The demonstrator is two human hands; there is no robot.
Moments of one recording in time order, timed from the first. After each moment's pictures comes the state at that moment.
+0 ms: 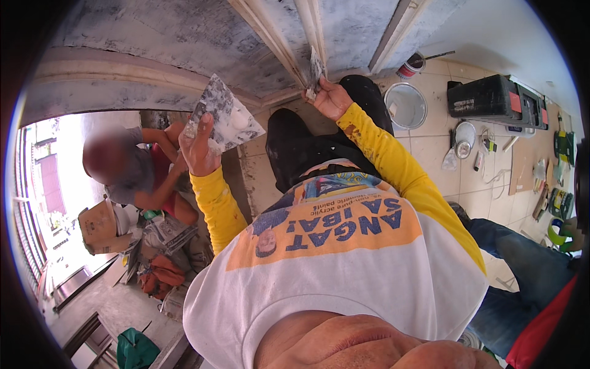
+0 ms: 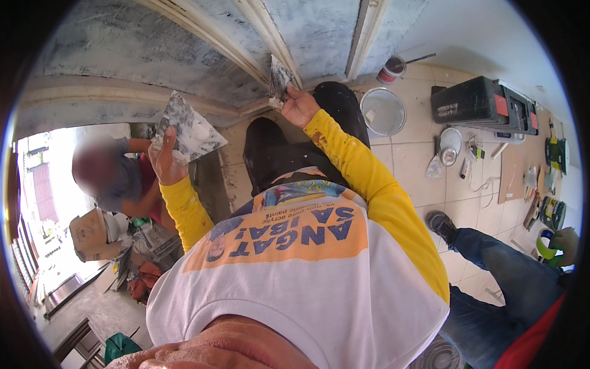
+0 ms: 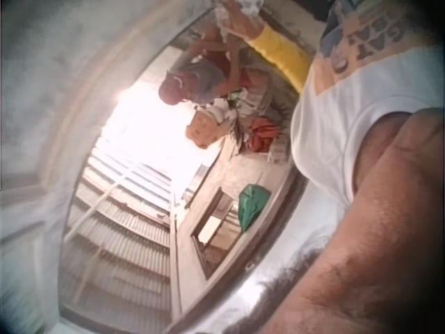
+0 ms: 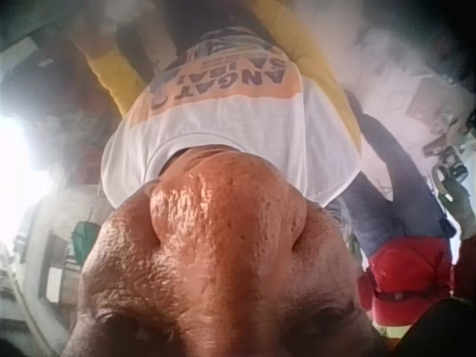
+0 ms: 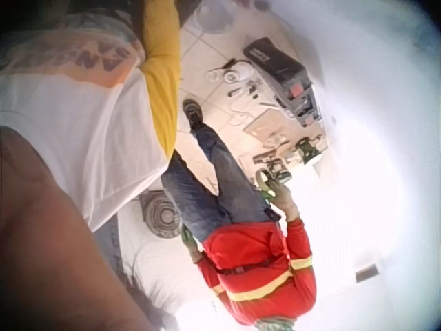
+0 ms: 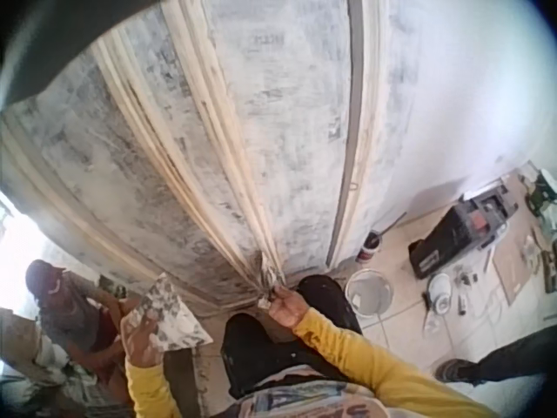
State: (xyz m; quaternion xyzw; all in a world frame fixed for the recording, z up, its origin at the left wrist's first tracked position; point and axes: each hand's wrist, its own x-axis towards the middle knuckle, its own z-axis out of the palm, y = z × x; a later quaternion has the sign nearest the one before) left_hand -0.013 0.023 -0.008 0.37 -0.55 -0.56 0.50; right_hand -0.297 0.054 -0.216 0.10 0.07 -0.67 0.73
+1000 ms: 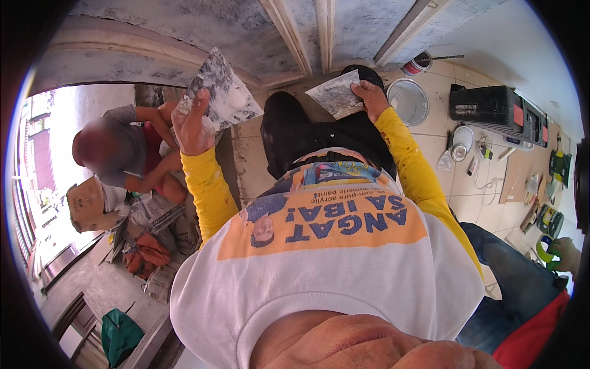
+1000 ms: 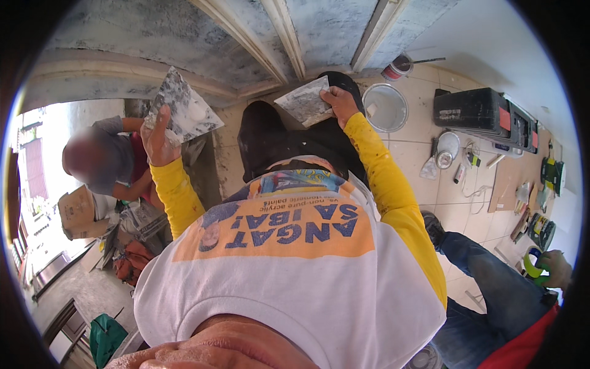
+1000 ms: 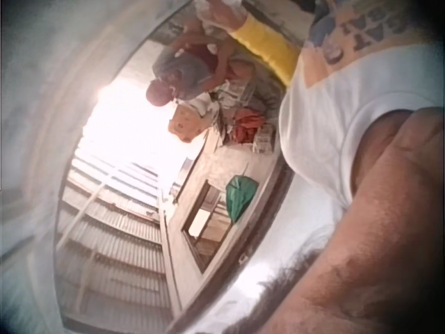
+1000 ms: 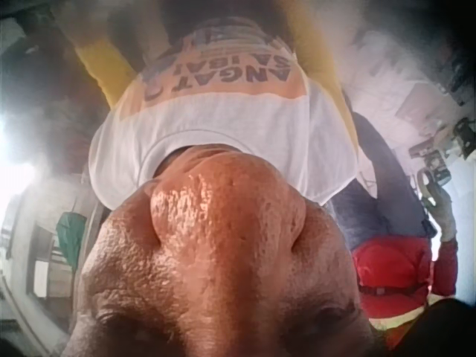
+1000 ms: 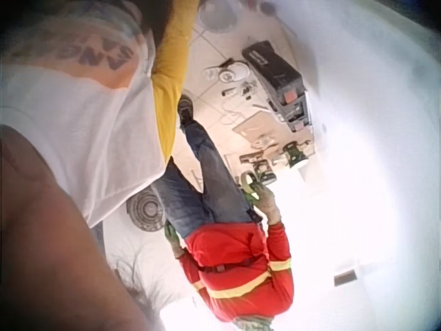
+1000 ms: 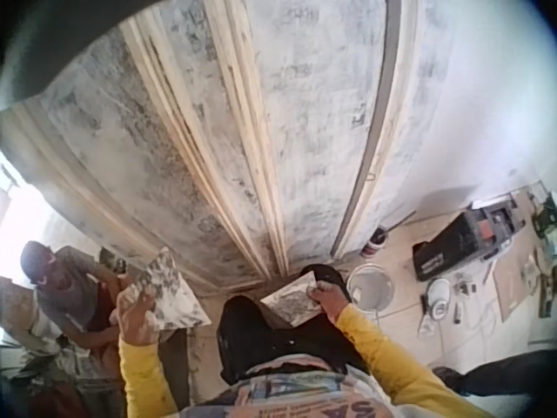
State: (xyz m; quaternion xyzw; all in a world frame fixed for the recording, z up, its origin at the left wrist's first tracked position) left_hand 0.006 0.007 -0.025 0.27 -0.82 -0.24 0.44; right_hand -0.362 0.127 -0.219 -0.13 0.51 -0.55 0.65
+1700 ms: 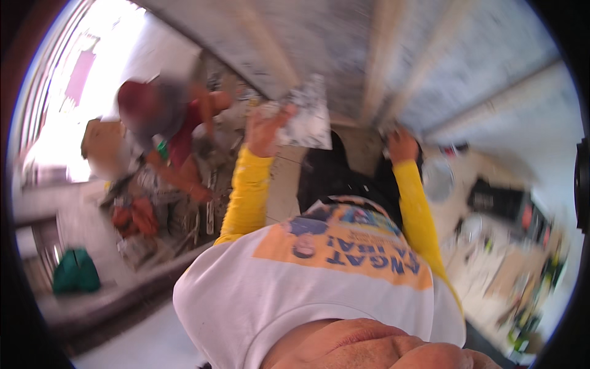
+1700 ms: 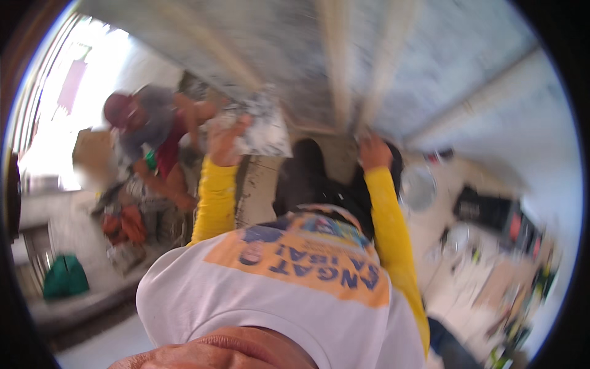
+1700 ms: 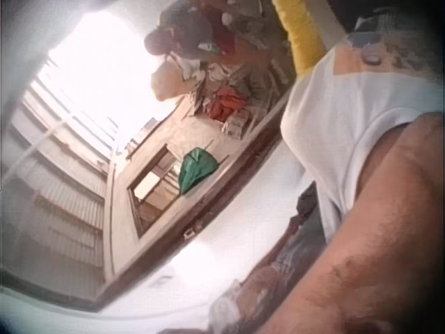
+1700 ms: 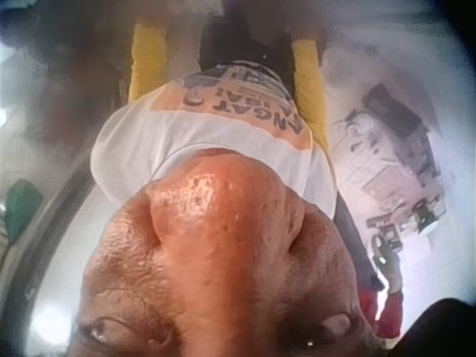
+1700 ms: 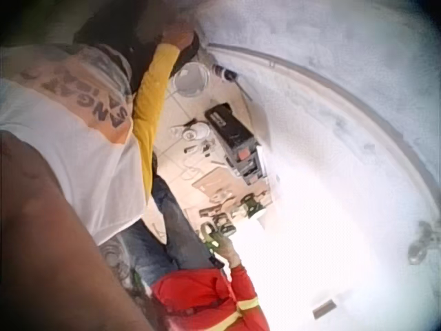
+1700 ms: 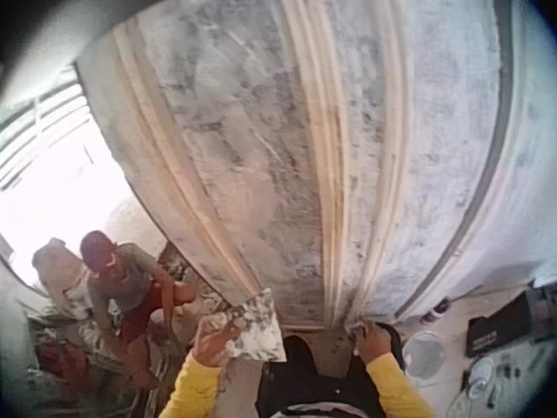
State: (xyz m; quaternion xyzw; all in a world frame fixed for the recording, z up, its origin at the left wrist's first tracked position) left_hand 0.016 0.010 -0.036 0.33 -0.82 -0.18 0.43; right_hand -0.336 0.055 -0.201 -0.65 0.73 -0.17 0.09
